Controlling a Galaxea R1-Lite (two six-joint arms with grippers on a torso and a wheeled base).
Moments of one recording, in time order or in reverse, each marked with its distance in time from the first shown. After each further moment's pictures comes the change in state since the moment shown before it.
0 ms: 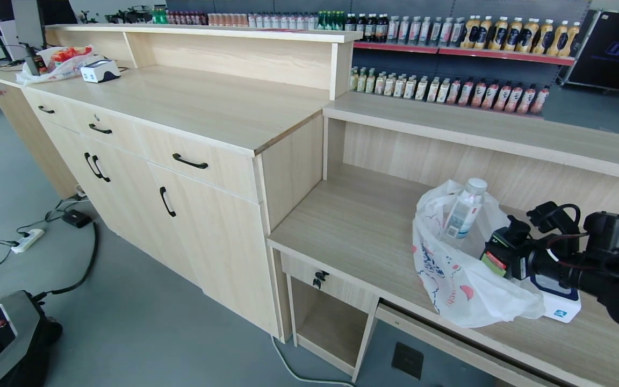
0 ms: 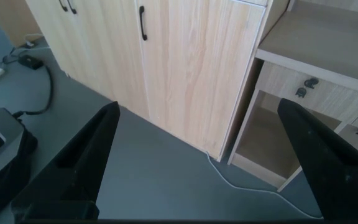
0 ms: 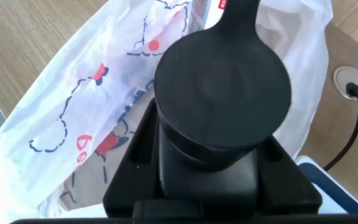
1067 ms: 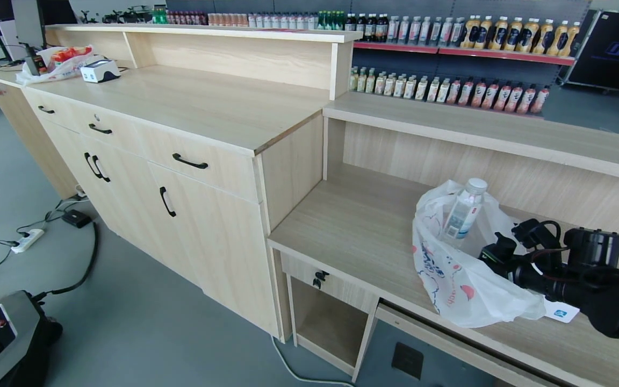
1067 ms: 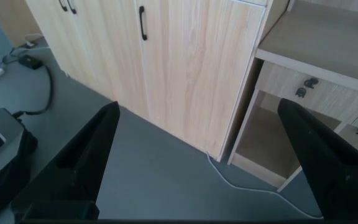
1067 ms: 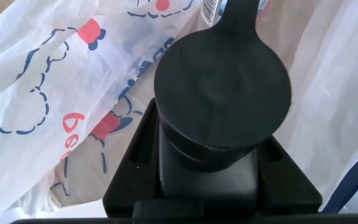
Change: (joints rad) left arm -0.001 0.000 0.000 0.000 0.000 0.000; right arm 0.005 0.117 0.005 -0.035 0.000 -0.001
